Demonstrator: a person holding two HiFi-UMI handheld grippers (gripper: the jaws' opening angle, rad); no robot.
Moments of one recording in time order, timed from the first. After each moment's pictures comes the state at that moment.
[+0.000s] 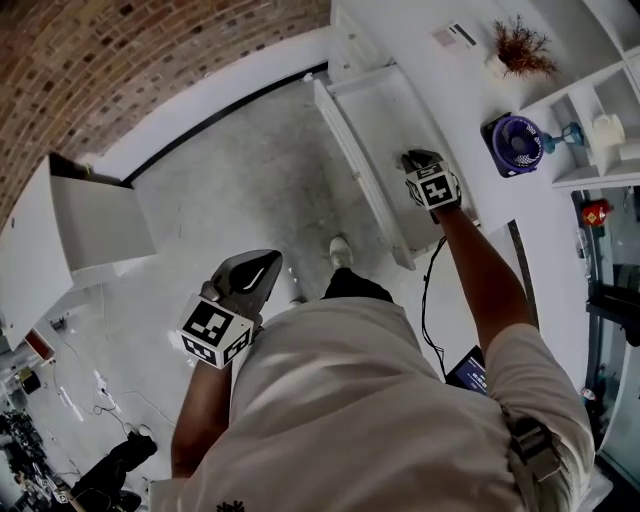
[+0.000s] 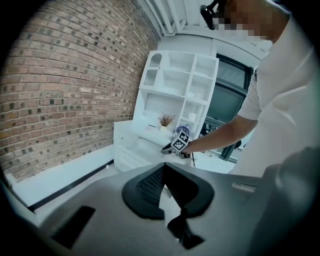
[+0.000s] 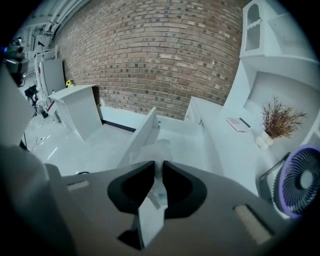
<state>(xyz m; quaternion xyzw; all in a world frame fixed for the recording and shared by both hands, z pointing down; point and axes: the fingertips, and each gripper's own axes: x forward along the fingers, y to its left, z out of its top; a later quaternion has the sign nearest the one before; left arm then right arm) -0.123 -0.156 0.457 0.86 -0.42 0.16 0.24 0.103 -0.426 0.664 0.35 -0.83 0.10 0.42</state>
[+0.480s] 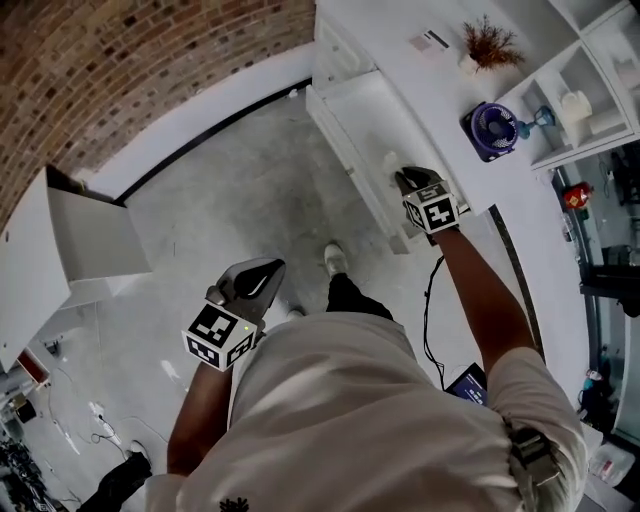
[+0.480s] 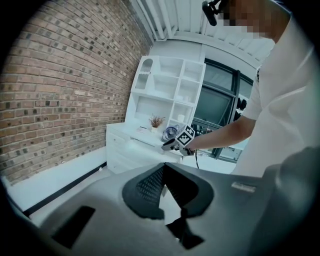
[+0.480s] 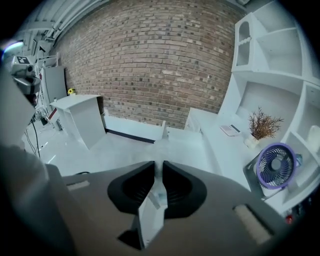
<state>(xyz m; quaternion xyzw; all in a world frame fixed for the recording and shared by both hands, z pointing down) -0.134 -0.085 0.450 0.89 -0.38 0.15 0.22 0.091 -0.317 0.584 0.38 -0.83 0.10 0.39</state>
